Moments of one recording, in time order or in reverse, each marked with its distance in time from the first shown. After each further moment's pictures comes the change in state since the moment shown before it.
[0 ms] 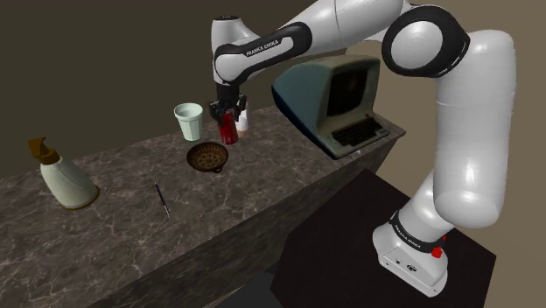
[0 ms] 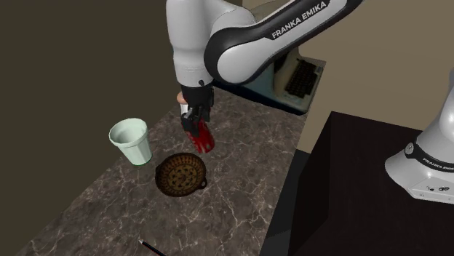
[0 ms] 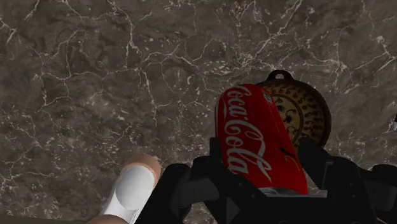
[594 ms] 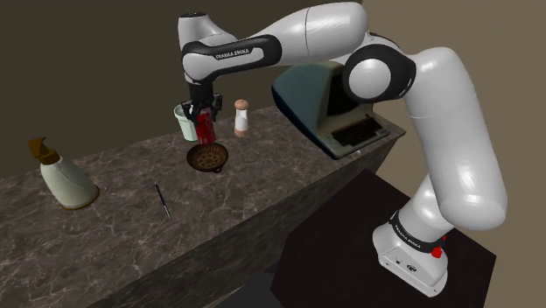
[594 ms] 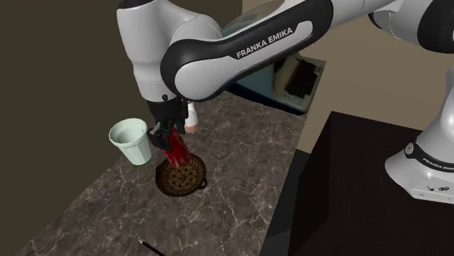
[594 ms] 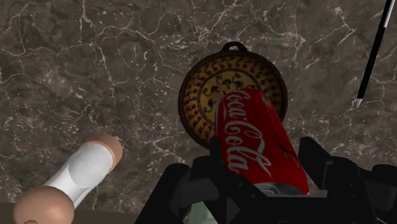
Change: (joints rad) arm 0.099 0.251 0.002 0.420 -0.026 -0.171 0.076
